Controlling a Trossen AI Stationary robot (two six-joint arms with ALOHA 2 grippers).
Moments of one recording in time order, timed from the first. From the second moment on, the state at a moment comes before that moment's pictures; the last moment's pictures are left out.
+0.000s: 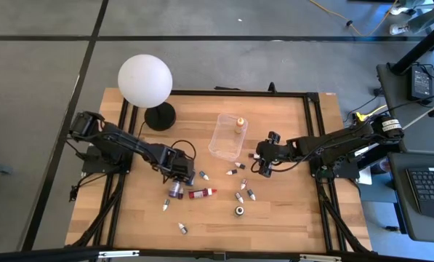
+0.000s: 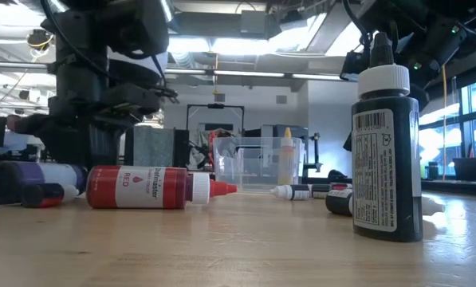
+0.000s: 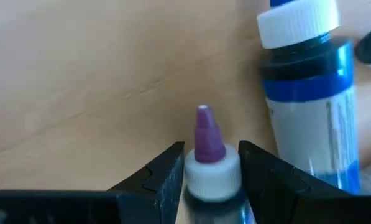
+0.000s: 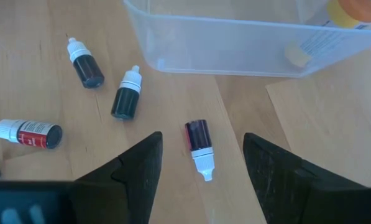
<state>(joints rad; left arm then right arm) -0.20 1.59 0.81 -0.58 0.00 -1.42 0.13 1.27 0.60 -0.29 0.34 0.28</state>
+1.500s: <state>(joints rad) -0.16 1.37 0.95 -0.38 -0.36 -0.87 0.13 1.27 0.60 -0.24 0.34 0.24</state>
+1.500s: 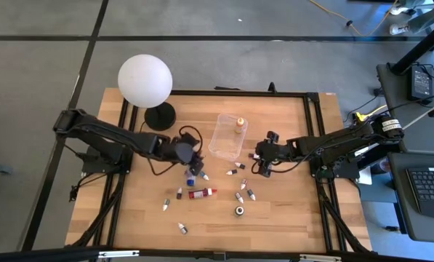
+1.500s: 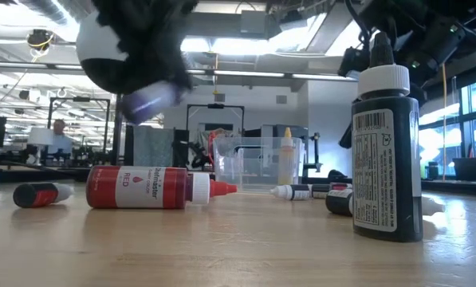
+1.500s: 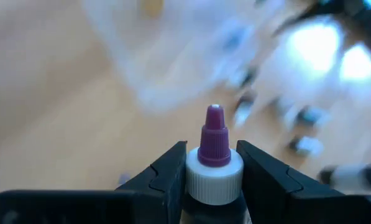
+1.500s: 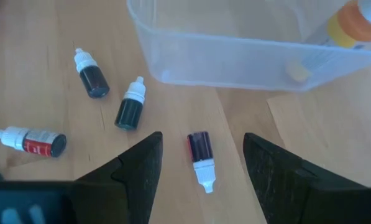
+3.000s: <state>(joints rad) 0.35 1.98 0.89 1.08 -0.01 -0.03 -0.11 1.35 0.61 -0.09 0.45 0.19</state>
